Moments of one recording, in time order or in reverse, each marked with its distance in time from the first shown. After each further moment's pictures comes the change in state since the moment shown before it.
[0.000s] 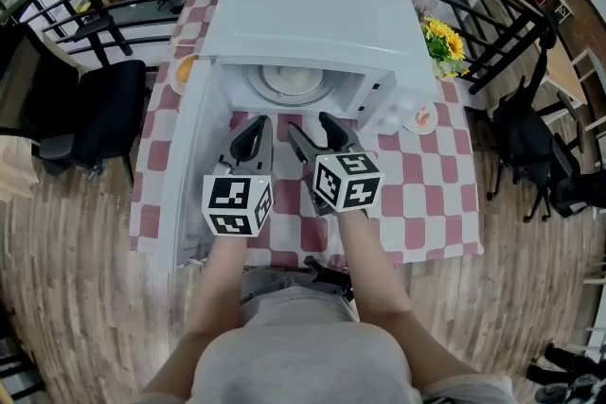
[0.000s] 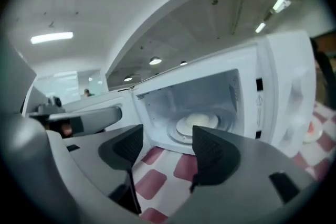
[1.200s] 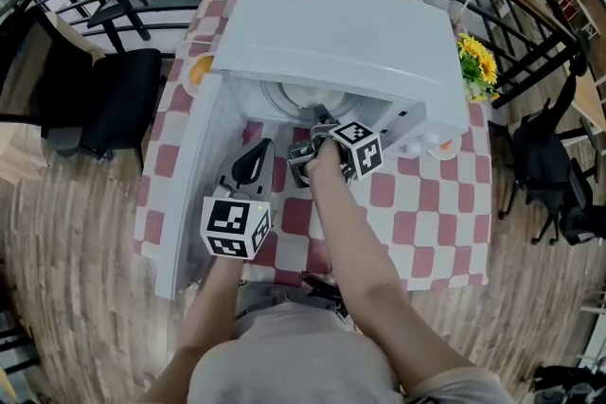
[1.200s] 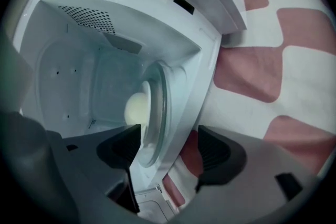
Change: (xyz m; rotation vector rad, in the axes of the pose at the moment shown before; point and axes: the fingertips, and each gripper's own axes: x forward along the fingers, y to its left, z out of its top) left arm 0.010 0.031 -0.032 -0.006 0.091 0.032; right arm 0.103 -0.096 -0.085 1.250 0.000 -0.399
